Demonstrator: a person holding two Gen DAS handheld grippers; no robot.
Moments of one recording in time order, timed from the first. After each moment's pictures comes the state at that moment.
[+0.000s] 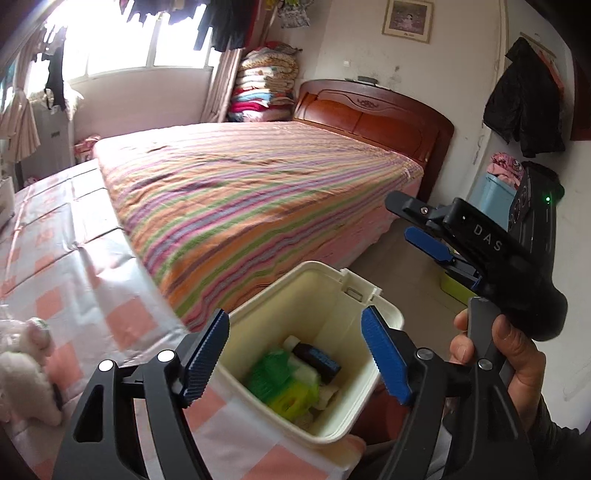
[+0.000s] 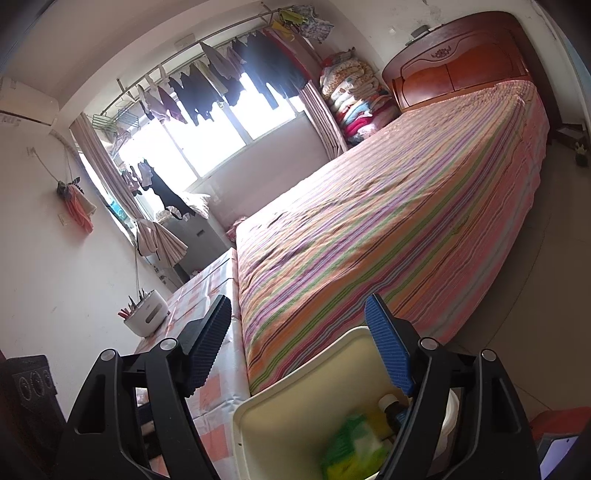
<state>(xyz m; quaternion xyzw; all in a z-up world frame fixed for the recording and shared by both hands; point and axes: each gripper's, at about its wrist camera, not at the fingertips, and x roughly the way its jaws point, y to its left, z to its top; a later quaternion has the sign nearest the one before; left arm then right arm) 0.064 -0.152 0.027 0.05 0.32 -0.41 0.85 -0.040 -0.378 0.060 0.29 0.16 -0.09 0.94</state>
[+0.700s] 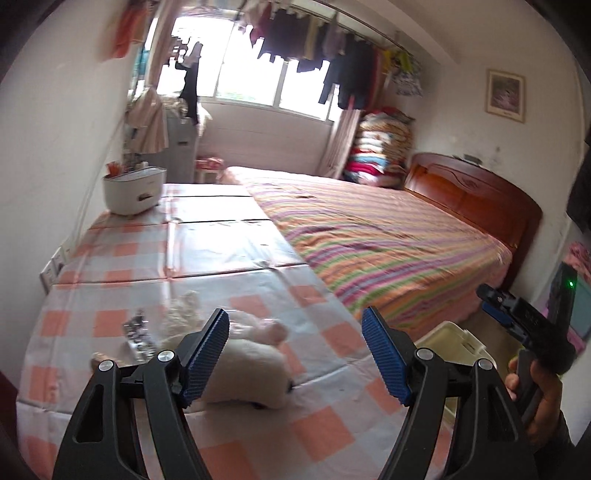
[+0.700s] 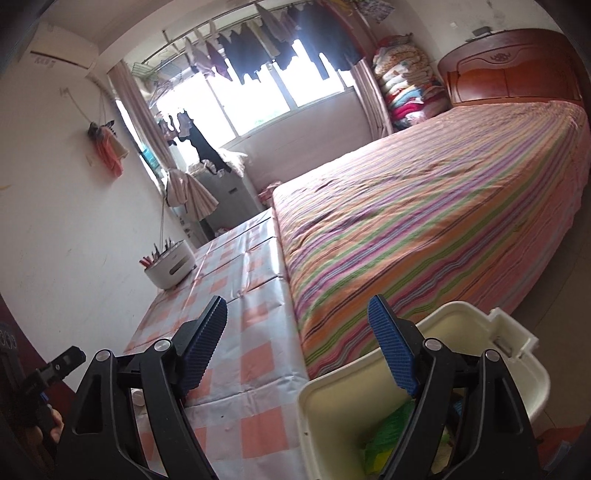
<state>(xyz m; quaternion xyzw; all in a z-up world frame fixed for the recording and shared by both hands) 0.096 0.074 0.060 -0.05 0.25 -0.21 0.94 0.018 -0.273 0.060 0.22 0.21 -0.02 0.95</state>
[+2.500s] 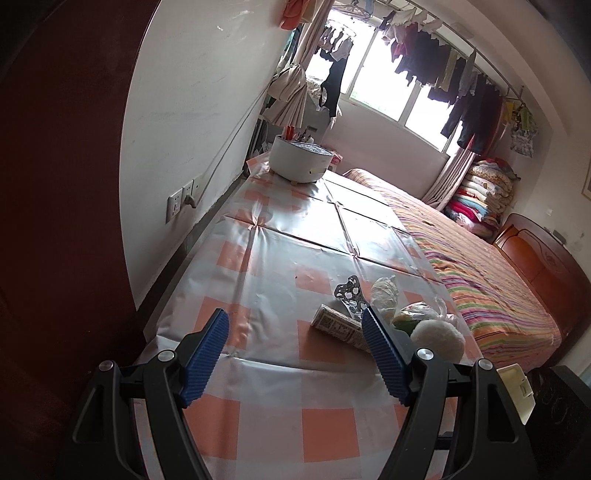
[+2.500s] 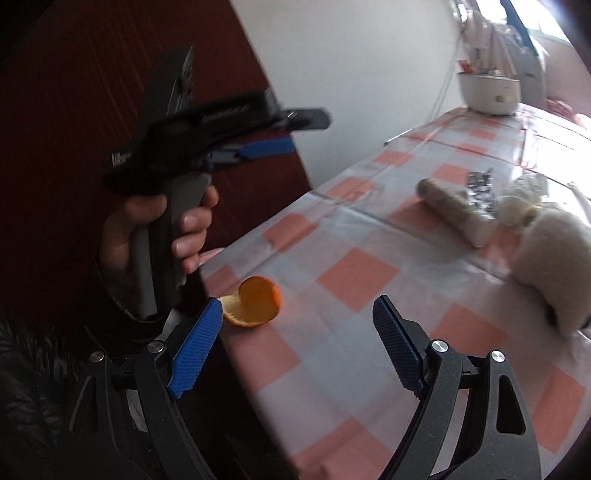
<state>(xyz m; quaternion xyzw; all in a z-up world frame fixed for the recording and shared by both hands) 0.077 0.288 0.017 -0.17 0.29 -0.03 0.94 0.002 0.100 0.001 -0.03 0.40 0.51 0.76</state>
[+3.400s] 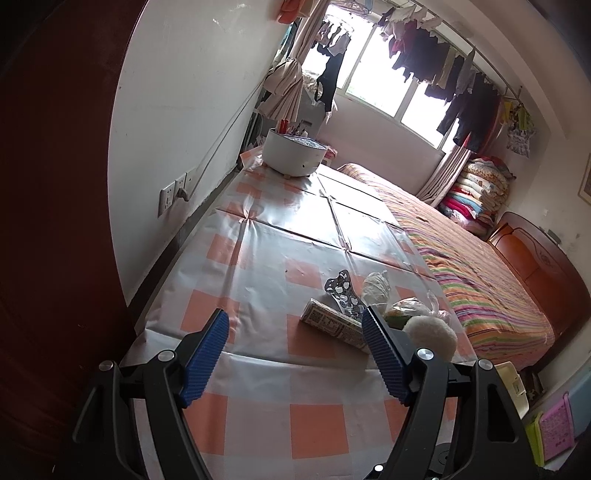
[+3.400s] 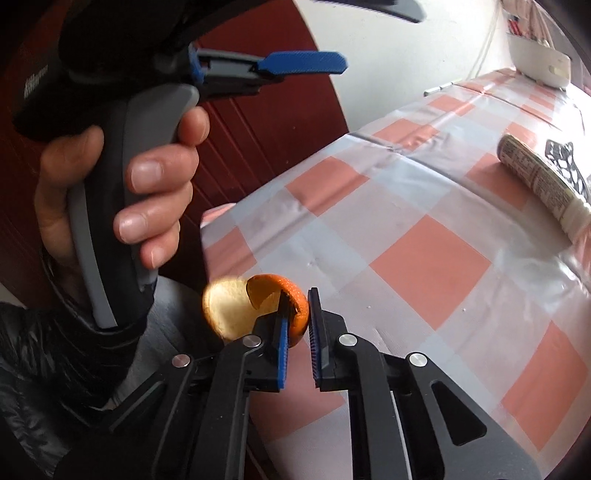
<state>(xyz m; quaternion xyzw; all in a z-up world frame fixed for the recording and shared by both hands) 0.078 0.282 0.019 -0.18 0.30 -0.04 0.94 0.019 0.151 -0.041 -0.06 0.47 0.53 0.70</state>
